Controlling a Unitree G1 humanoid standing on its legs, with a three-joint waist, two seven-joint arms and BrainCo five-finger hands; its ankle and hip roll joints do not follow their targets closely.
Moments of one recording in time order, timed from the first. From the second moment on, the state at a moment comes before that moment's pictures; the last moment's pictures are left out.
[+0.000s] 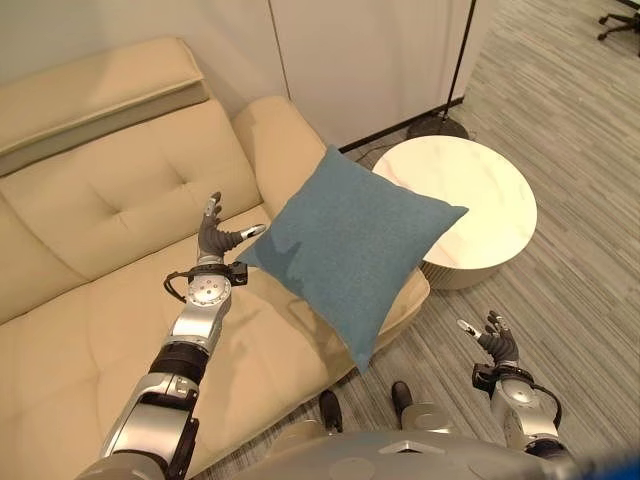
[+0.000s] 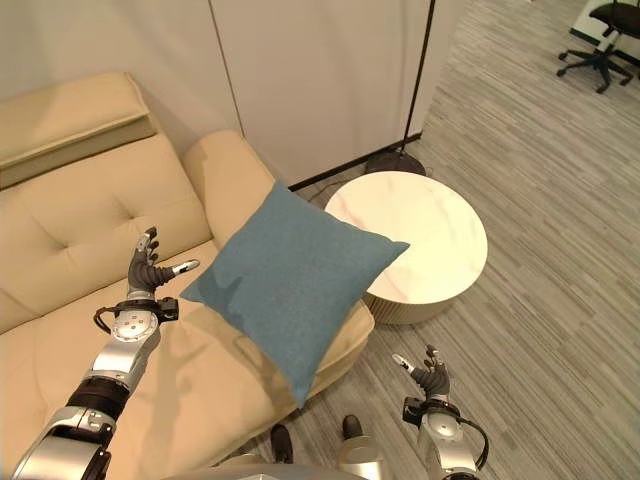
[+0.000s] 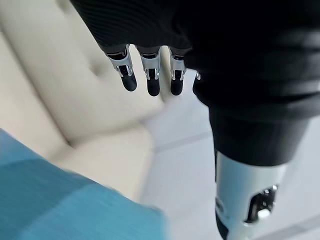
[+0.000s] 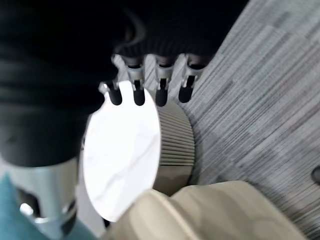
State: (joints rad) left arm -0.20 0.44 -0.13 0.27 -0.19 -0.18 0.35; right arm 0.10 -0.24 0.09 0.60 0.38 -0.17 -0.26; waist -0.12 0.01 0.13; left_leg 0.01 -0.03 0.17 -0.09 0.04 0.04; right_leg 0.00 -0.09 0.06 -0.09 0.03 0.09
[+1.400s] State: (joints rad) left arm -0.61 0.60 -0.26 0.66 -0.23 -0.16 0.31; right arm -0.22 -0.30 0.27 0.41 0.38 -0.22 -0.19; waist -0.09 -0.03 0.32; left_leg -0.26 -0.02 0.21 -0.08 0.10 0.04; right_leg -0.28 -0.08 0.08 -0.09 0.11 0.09
